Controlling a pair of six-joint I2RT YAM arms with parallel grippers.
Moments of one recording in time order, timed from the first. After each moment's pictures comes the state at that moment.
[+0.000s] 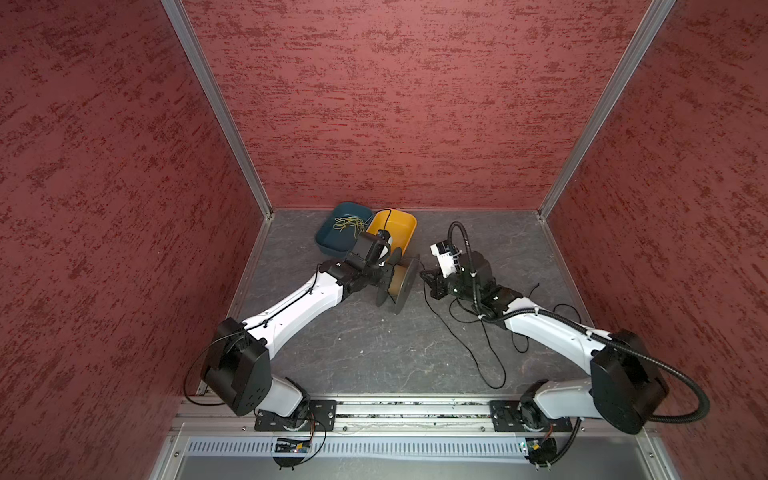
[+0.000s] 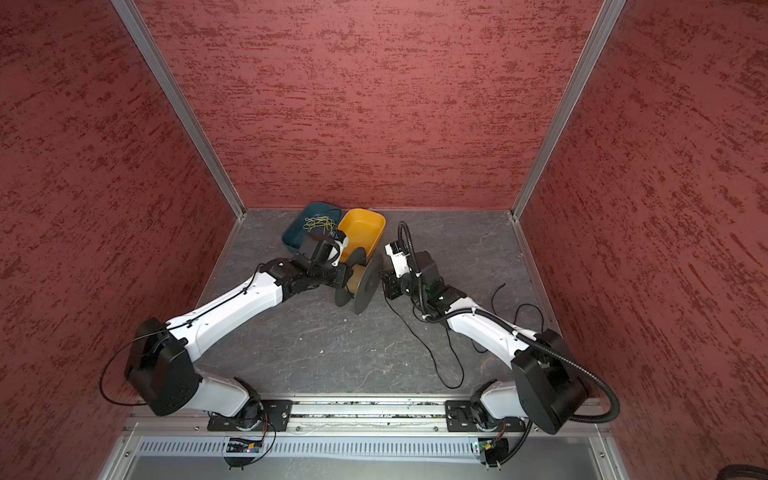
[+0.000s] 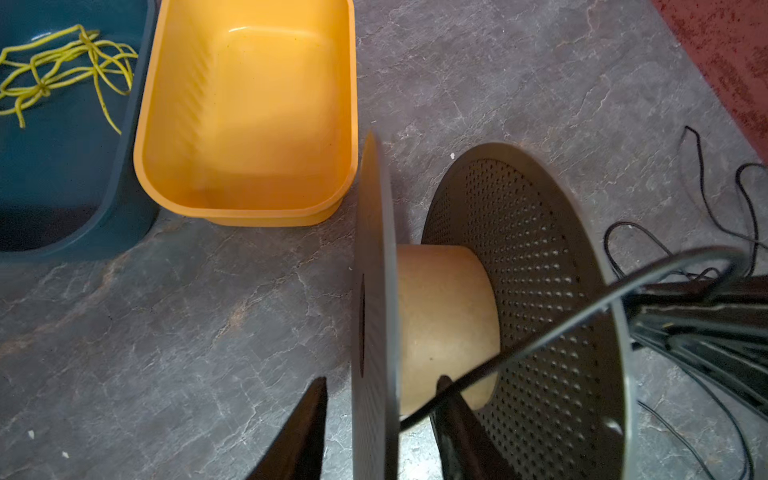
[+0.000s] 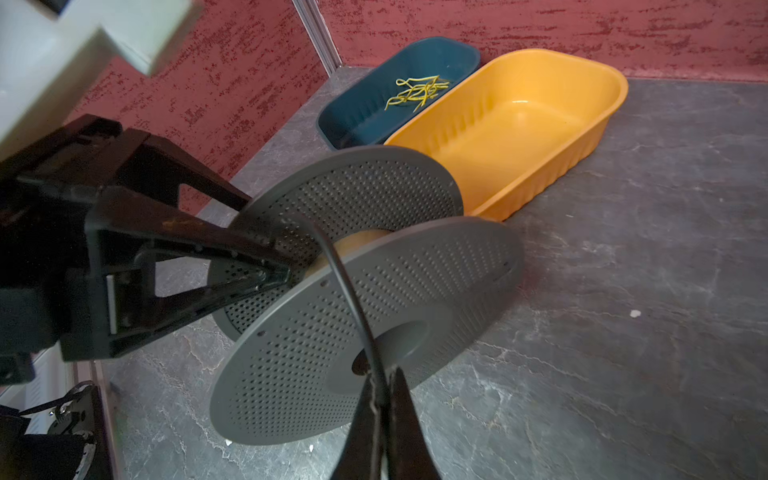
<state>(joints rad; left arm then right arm) -0.60 1.48 1.17 -0.51 -0.02 -0.24 0.59 1.38 0.82 0.12 -0.26 0.29</state>
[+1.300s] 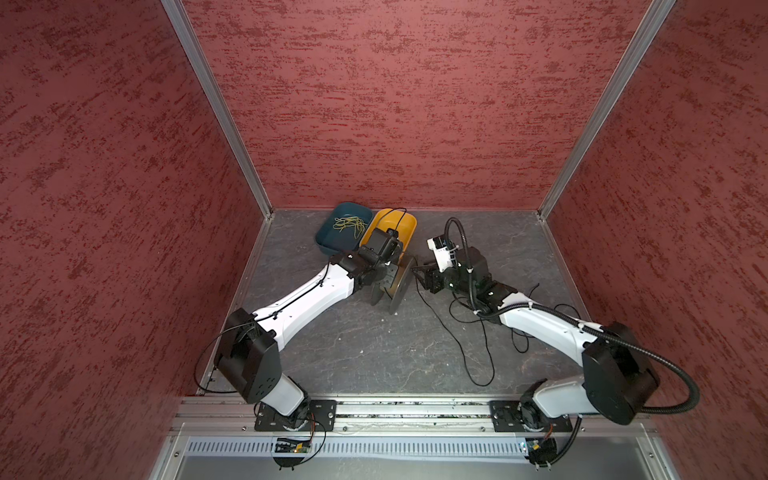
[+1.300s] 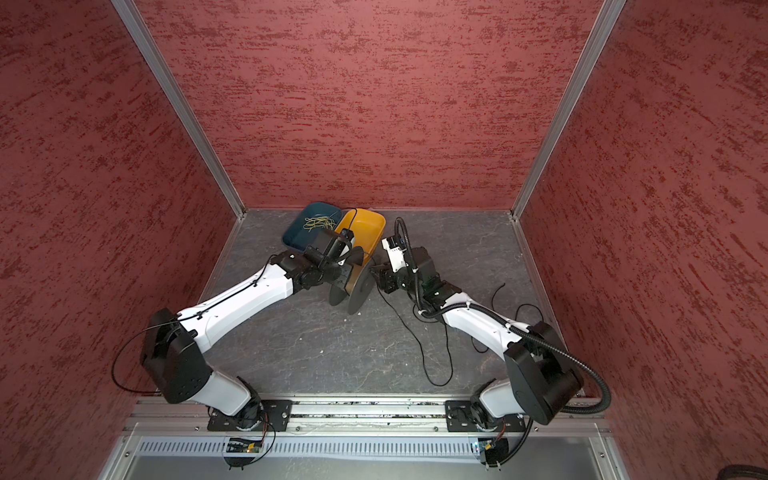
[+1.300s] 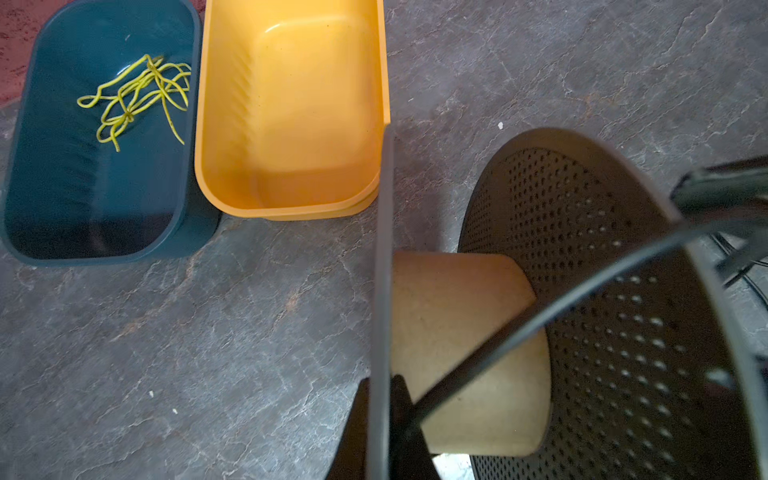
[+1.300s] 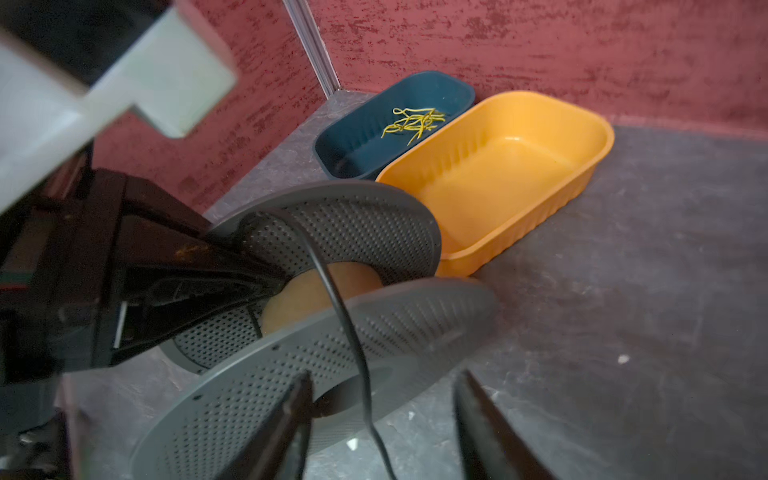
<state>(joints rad) -0.65 1.53 1.33 -0.71 -0.20 -0.16 0.59 1.41 0.86 0.16 -0.20 0.25</state>
